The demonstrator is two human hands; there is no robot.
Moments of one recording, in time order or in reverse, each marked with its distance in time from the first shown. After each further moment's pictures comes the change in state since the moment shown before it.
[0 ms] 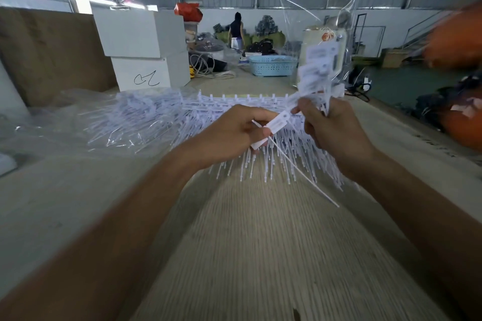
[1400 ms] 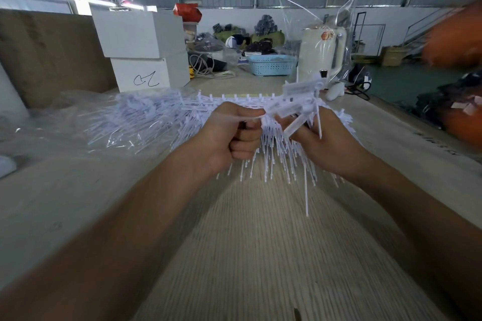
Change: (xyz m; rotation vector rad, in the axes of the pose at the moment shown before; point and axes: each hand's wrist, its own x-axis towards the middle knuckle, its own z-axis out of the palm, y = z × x) left_hand 0.004 0.009 0.003 -0.792 0.046 -0.441; right_hand -0.013 -0.010 0.007 -0.257 -0.269 -0.339
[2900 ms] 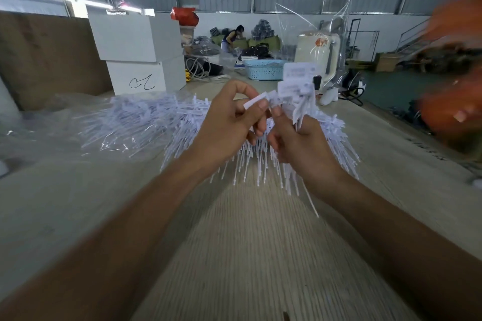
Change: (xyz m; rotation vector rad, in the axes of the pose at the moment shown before) left_hand 0.002 -0.004 0.011 0.379 0.198 0.643; right_hand -0.004 -0.008 0.027 0.368 0.208 0.263
